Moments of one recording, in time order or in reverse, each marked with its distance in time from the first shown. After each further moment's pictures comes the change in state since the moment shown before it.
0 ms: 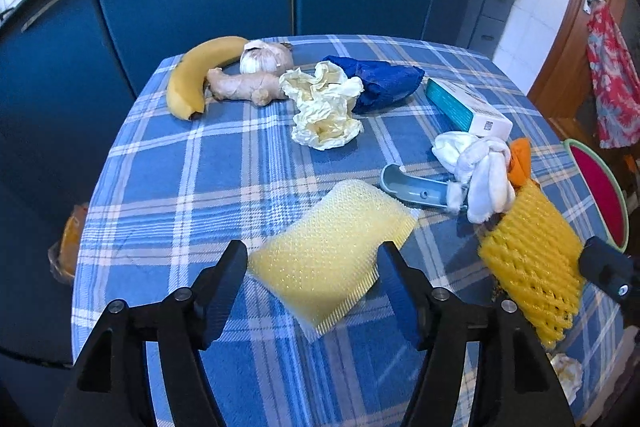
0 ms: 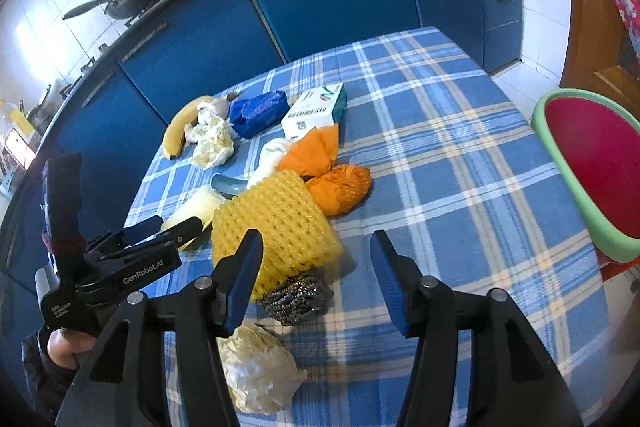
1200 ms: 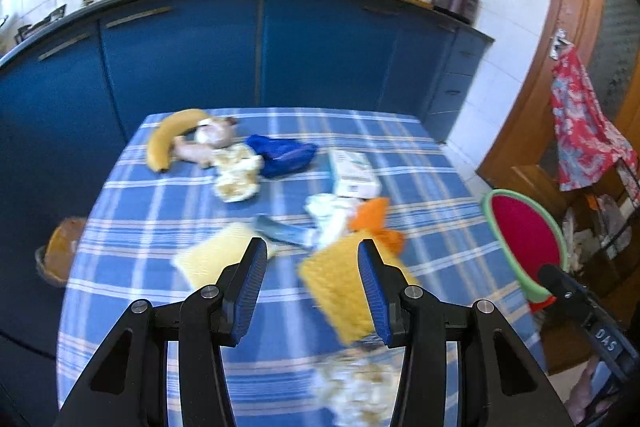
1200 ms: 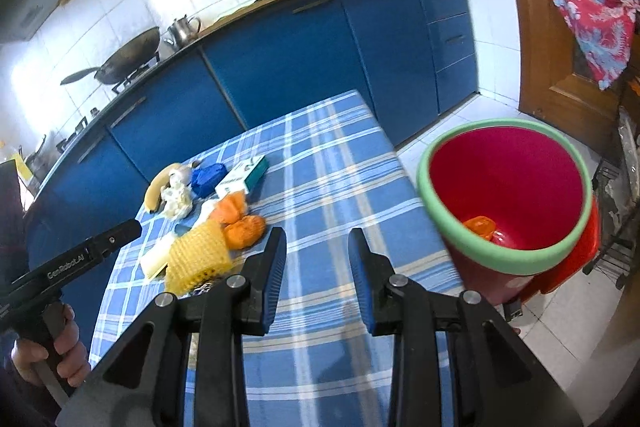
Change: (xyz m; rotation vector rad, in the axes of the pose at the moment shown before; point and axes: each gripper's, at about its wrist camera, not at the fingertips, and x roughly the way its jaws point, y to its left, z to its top) left arm -0.100 -0.073 -0.004 -0.054 -0.182 -0.057; right arm -0.101 -0.084 -0.009 0.061 -0.212 -0.047
